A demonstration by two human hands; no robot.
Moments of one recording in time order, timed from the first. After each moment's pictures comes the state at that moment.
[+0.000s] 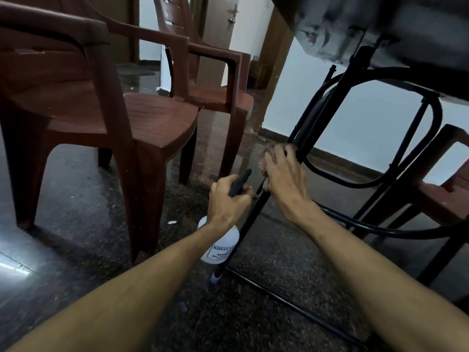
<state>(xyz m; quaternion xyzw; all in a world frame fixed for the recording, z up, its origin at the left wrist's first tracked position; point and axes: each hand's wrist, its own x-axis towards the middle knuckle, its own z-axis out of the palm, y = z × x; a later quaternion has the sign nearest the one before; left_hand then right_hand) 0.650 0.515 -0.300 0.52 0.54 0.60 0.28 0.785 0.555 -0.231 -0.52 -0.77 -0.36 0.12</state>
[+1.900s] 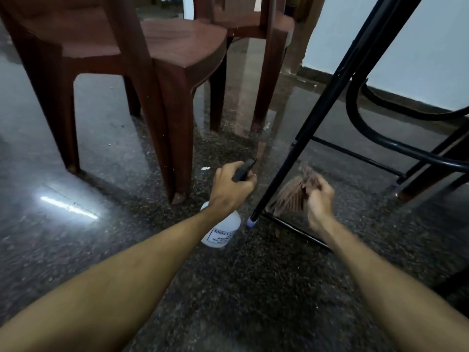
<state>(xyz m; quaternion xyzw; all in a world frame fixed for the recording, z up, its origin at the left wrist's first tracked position) 0.607 0.491 -0.445 0.55 0.61 0.49 0.31 0.828 0.547 -0.469 -0.61 -0.46 0.40 0.51</state>
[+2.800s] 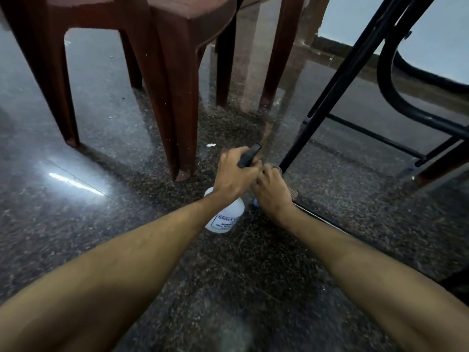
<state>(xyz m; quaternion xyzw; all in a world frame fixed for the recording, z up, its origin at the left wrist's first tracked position) 0.608 0.493 -0.480 0.53 0.62 0.49 0.29 0.740 0.520 -0.517 -0.38 -0.86 -0.29 -0.18</state>
